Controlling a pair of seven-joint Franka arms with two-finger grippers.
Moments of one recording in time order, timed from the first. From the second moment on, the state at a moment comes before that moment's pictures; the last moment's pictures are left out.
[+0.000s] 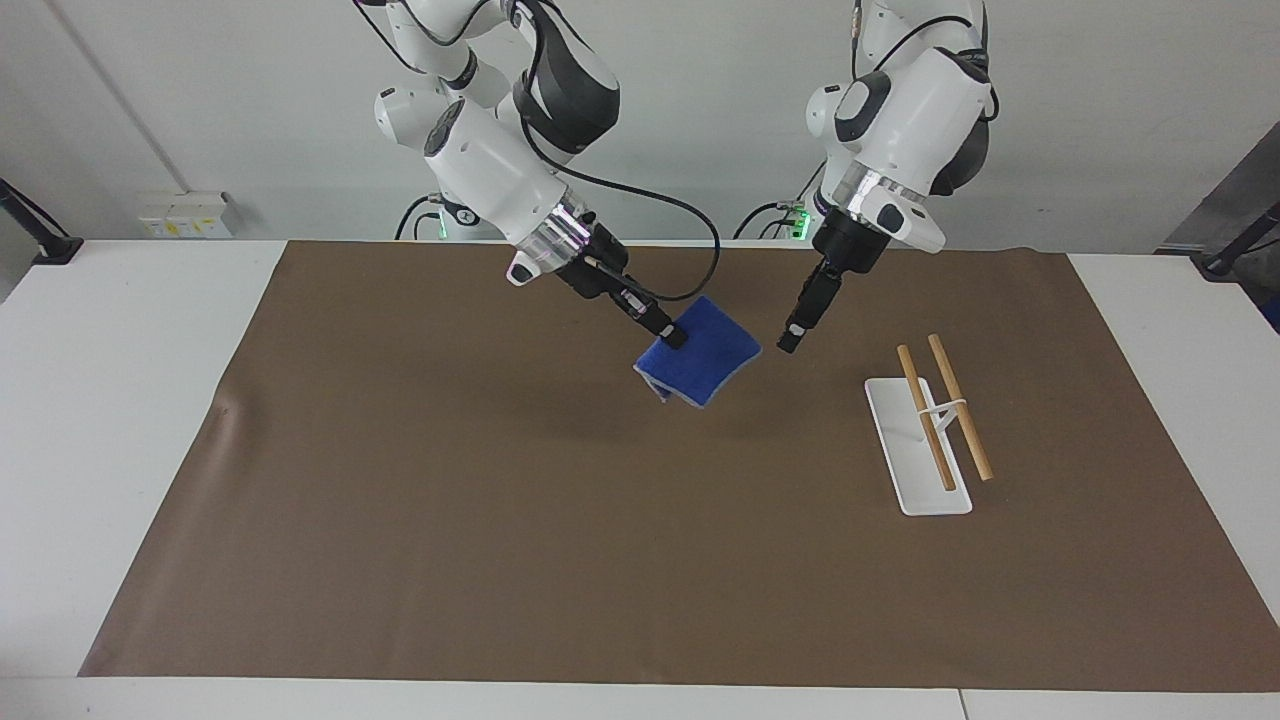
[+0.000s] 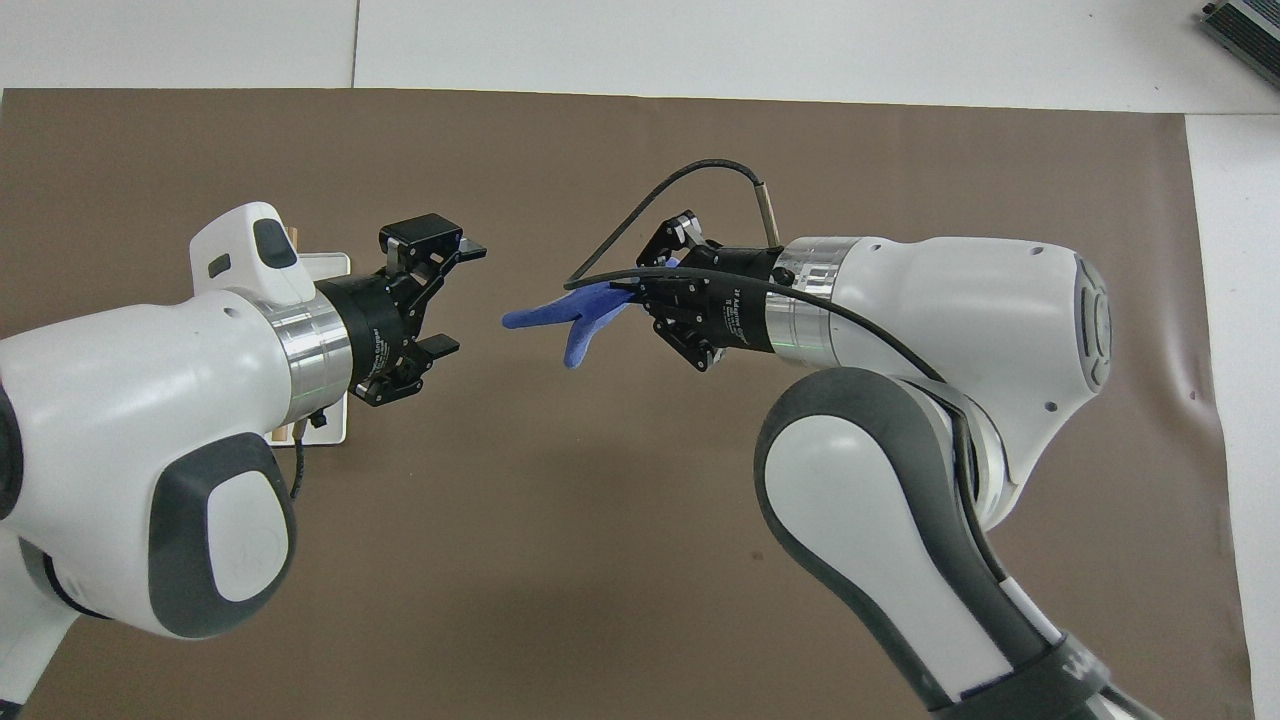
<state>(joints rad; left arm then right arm) -0.04 -0.12 -0.40 -2.09 -0.49 2.56 -1.25 0.43 0.12 0.03 -1.82 0.84 2.39 1.04</state>
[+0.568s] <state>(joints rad) -0.04 -0.04 -0.48 -2.11 -0.52 2.74 -1.36 0.43 0.12 0.03 -1.82 0.84 2.39 1.04</state>
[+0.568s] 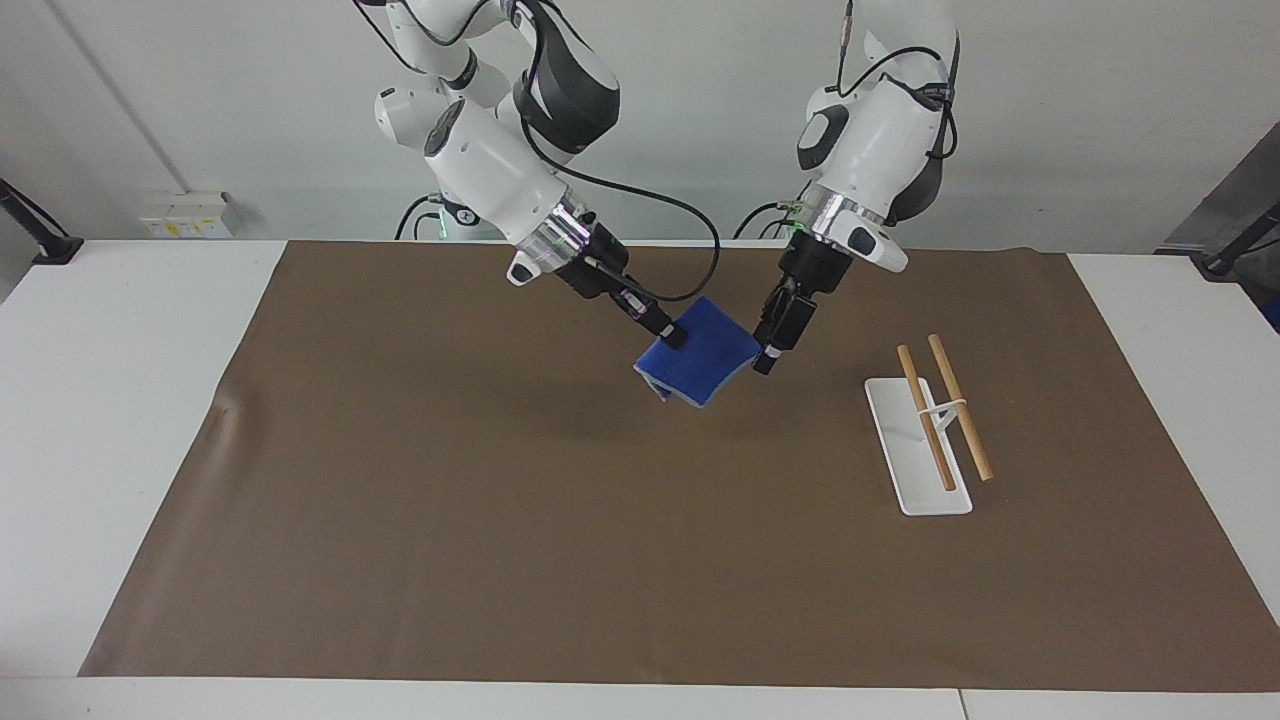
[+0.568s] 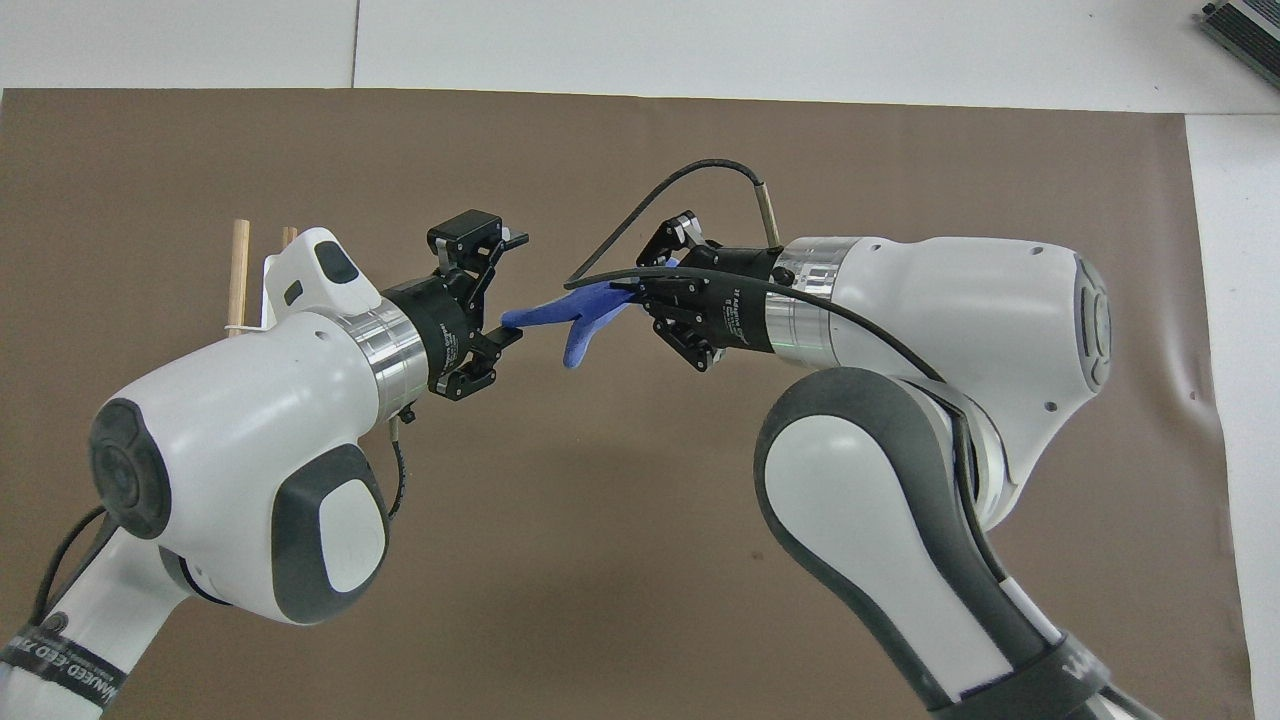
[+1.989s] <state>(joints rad) 0.01 -0.03 -0.34 -2.11 -0.52 2.75 -1.11 0.40 0.09 0.02 -1.83 0.69 2.30 0.94</state>
